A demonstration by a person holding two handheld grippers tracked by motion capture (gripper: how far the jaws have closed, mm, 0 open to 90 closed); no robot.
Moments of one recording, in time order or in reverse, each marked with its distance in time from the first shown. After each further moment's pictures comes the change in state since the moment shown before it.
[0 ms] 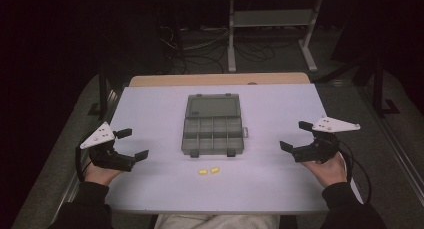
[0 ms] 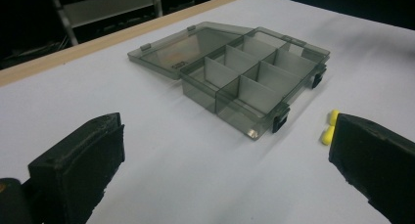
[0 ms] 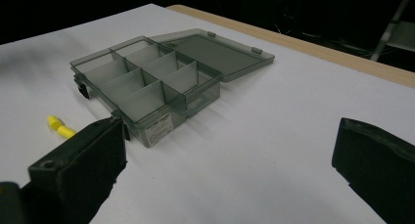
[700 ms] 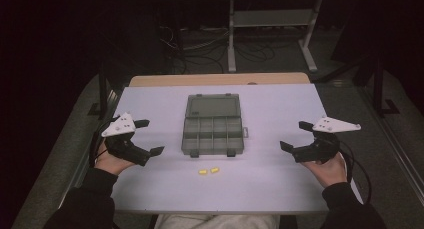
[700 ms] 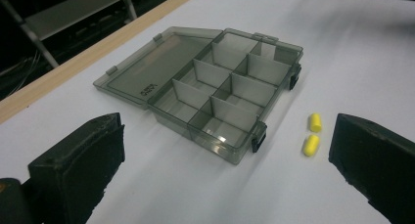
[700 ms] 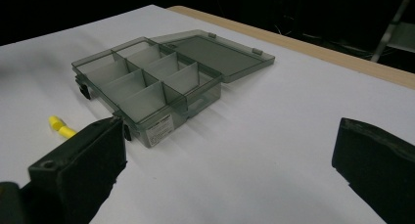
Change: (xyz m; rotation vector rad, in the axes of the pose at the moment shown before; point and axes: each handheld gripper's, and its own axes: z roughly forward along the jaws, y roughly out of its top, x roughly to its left) left arm -0.020 0.046 0.031 0.104 -0.078 0.162; right arm 0.000 0.000 -0.001 -0.005 0.001 -0.002
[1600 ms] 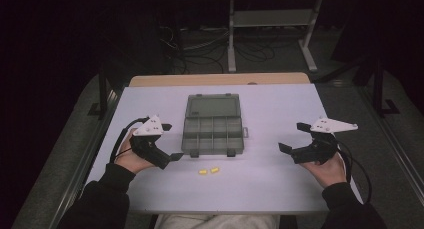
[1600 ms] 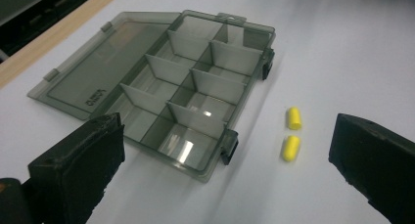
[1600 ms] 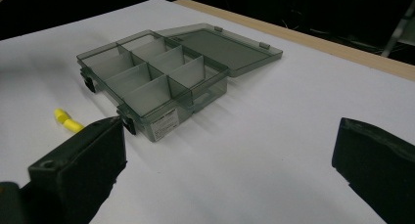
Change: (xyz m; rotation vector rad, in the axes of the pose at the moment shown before) left arm -0.020 0.015 0.050 0.102 -0.110 0.080; right arm 0.000 -0.002 0.004 0.021 0.024 -0.006
